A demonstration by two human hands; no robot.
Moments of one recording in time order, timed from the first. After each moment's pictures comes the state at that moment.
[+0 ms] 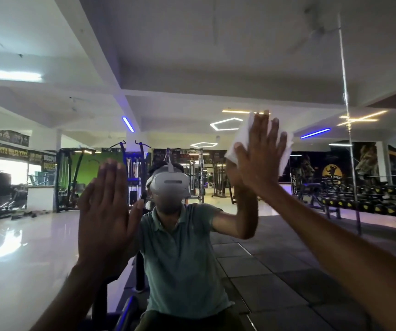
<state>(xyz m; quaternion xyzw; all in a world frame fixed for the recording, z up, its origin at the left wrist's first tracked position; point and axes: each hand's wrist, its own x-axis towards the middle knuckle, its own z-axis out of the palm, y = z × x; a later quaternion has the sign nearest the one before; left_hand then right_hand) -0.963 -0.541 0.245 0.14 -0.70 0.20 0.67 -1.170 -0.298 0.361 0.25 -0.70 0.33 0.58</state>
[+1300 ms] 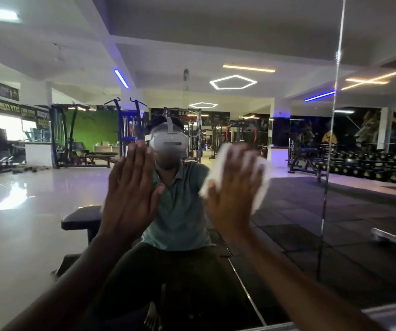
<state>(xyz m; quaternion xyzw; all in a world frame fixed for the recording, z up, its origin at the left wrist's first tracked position) -1.025 -0.459 0.170 0.10 -0.77 0.23 0.59 -1.175 -0.278 0.164 0.27 -0.72 0.32 0.56</state>
